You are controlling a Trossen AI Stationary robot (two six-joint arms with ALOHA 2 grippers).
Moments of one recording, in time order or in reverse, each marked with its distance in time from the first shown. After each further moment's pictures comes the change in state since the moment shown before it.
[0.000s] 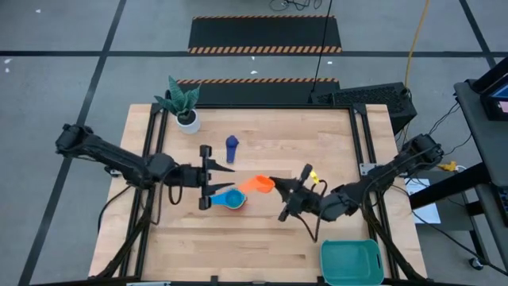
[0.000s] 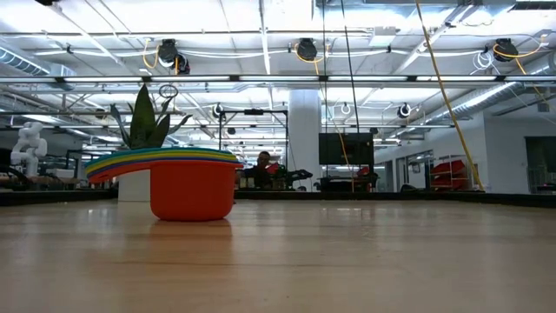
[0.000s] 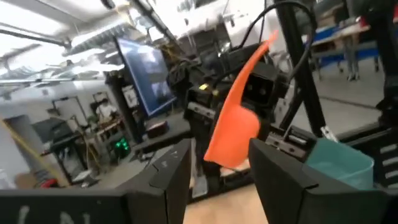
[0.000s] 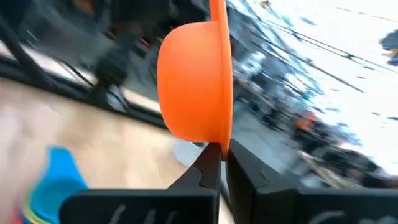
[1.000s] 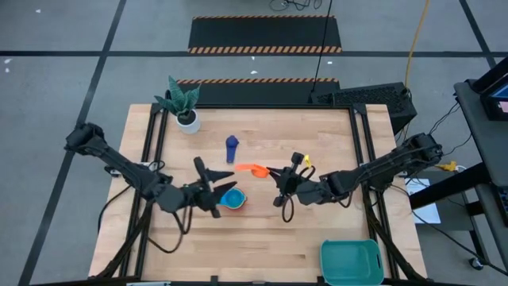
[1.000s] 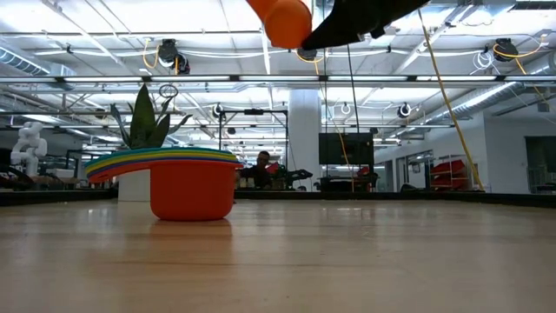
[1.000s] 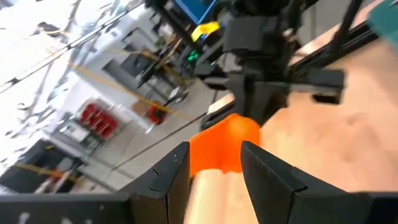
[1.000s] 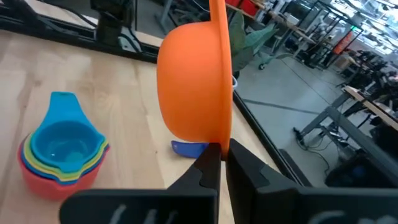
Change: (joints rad) left arm -0.252 0.173 0.295 -0.493 -0.736 0.223; right arm -0.184 -0.001 0.000 -0.415 -0.207 0.463
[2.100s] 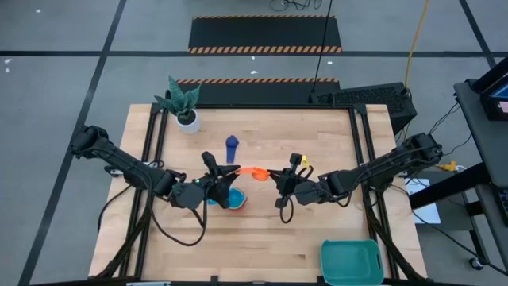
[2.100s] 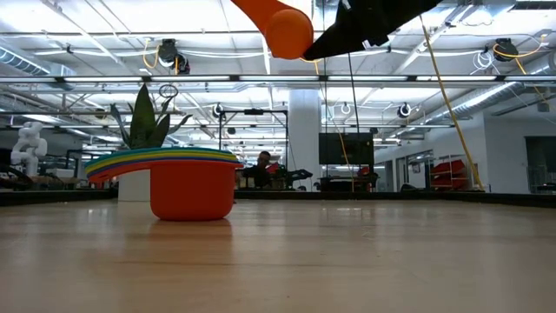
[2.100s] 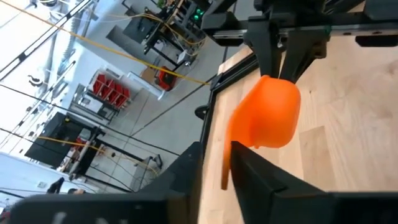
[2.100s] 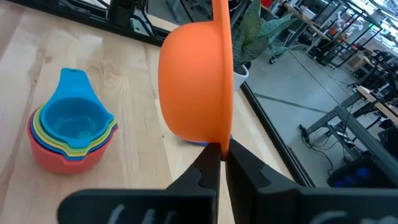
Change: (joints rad) left arm 0.092 0.074 0.067 -0.182 -0.022 -0.062; right arm -0.006 0.000 0.000 -0.068 -0.050 -0.006
